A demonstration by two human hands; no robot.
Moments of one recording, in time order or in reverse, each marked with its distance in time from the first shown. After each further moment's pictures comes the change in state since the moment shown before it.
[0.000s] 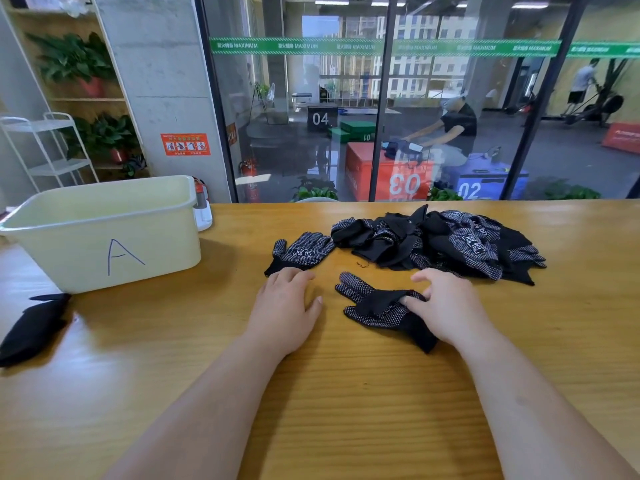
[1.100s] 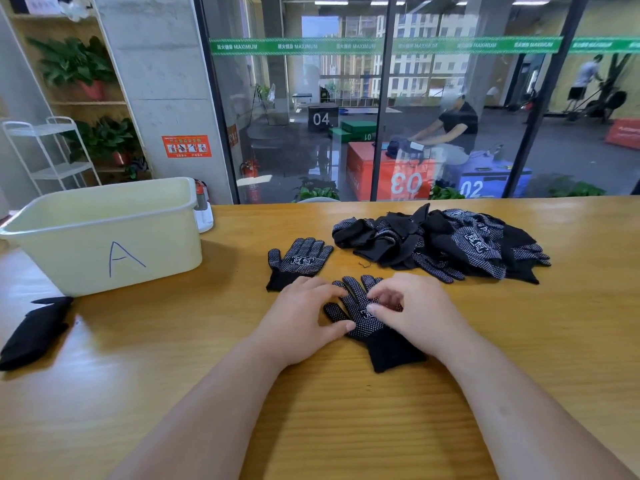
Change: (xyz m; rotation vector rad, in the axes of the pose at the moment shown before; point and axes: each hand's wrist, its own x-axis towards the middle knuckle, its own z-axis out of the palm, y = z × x) left_hand -0.007 0.011 -0.005 -0.085 -0.075 0.294; right_hand -0.015 -0.029 0.015 0.119 -0.022 -0.428
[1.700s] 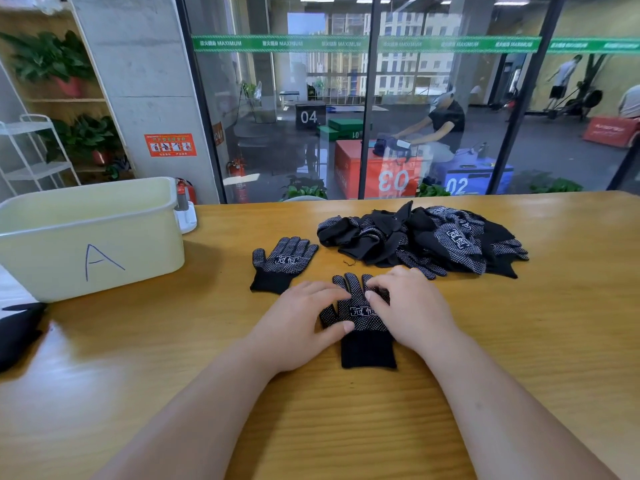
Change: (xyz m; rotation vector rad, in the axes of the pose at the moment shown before) left_hand 0.001 0.017 0.006 -0.042 -0.070 0.114; right_hand 0.000 0.004 0.000 -0.333 0.020 0.142
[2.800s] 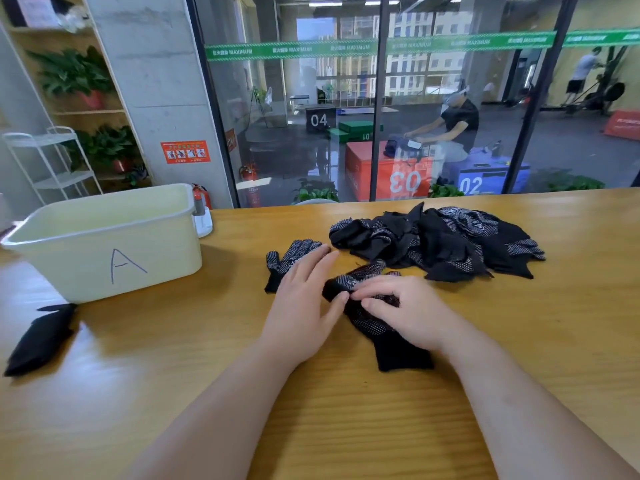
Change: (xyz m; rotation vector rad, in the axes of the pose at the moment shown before) left_hand 0.003 0.011 -0.007 0.024 0.252 -0.177; right_hand -0.004 -0.005 -0.017 0.614 -0.202 -0.213
